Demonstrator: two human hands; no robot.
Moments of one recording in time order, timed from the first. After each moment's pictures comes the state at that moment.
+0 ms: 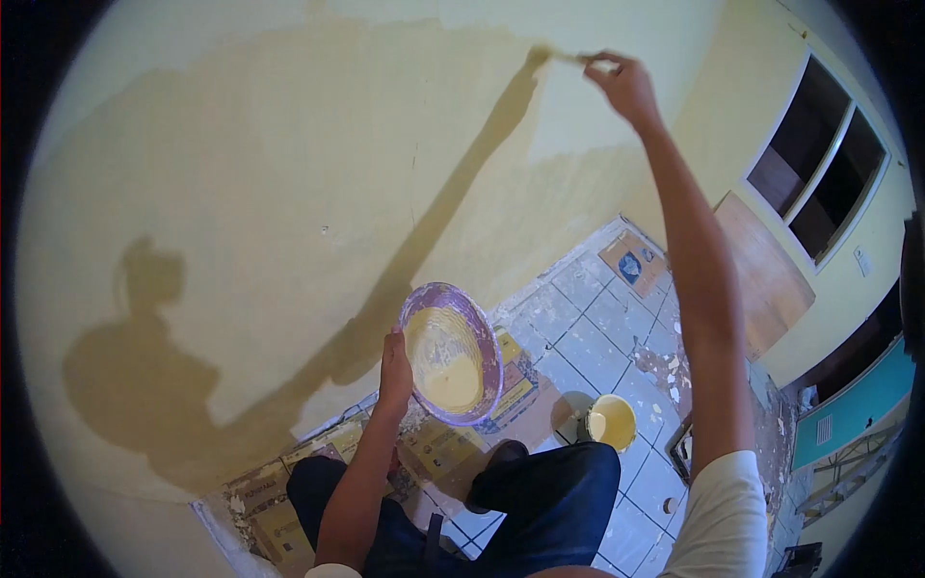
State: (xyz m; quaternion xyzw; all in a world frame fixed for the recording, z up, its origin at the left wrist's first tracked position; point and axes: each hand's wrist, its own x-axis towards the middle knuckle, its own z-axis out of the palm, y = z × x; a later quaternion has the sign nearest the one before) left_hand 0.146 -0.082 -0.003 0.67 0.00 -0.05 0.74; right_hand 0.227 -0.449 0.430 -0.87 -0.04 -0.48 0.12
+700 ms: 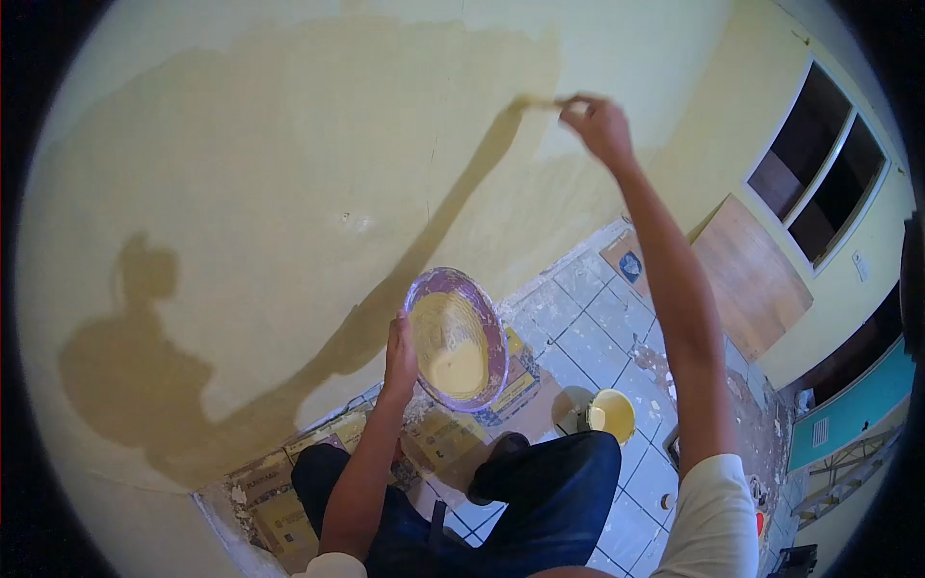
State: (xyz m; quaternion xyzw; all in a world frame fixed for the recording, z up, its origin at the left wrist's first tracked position) left_hand 0.145 -0.078 -0.001 0.64 -0.04 -0.02 0.76; right_hand 0.212 -0.408 0.362 -0.89 -0.02 -0.45 0.13
